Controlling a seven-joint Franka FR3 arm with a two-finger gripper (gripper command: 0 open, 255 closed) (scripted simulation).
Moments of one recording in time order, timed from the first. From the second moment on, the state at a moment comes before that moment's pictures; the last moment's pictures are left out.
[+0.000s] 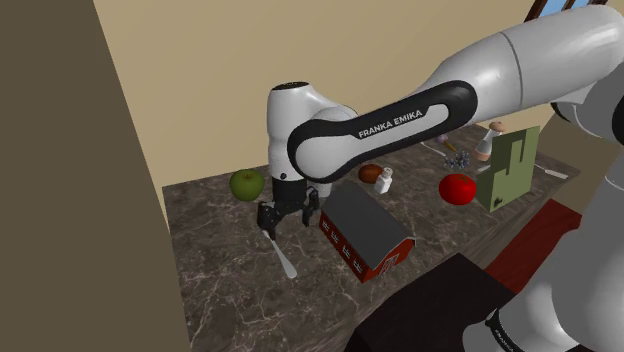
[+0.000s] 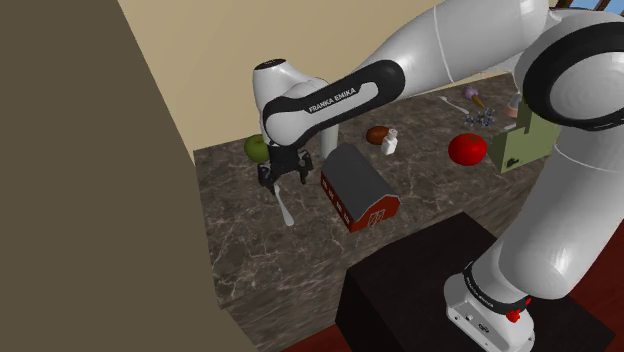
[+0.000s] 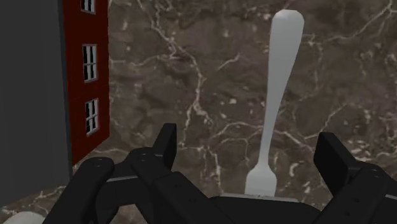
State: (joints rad) arm 0.18 0.22 0.41 -1.95 0.00 2.05 0.67
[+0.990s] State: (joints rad) arm 0.23 0.36 0.41 -1.92 -0.05 2.15 0.72
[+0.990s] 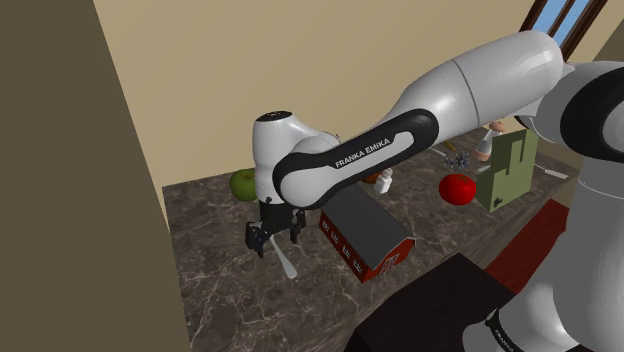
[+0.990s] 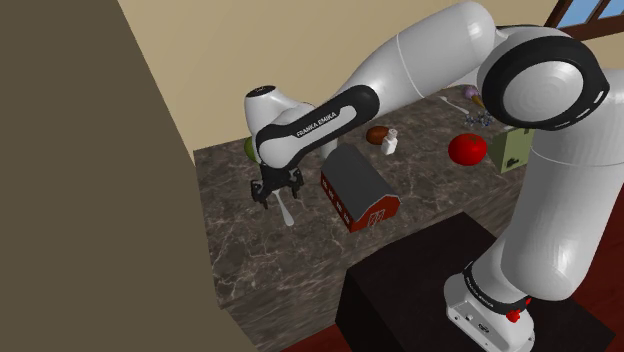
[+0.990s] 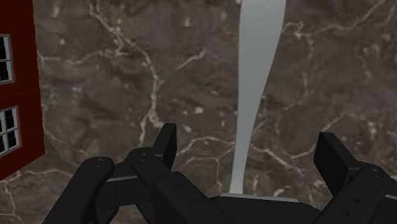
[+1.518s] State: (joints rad) arm 0.23 0.36 0.41 -1.92 -0.05 2.15 0.72
